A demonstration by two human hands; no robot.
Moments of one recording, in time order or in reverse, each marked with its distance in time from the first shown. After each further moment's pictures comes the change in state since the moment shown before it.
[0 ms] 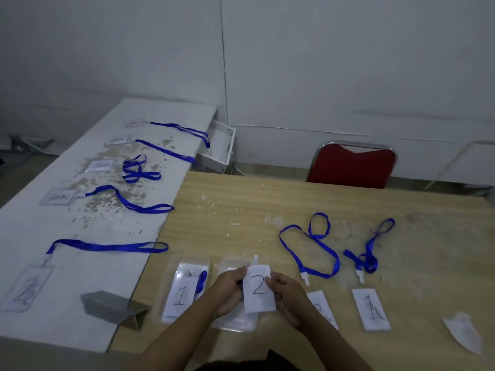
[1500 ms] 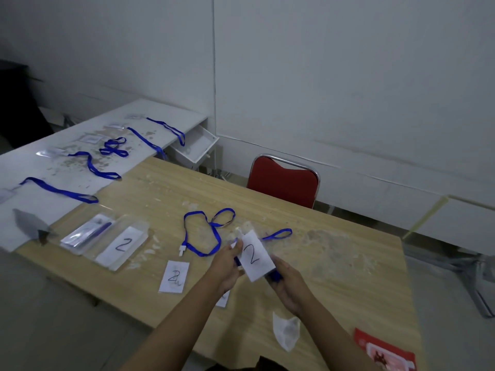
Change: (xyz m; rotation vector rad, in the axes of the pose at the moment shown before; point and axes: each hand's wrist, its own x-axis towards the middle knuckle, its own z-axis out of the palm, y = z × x) left_hand 0.044 -0.120 0.406 -0.267 0.168 0.429; right_hand -0.068 -0.137 -0.394 0.104 -0.259 -0.080
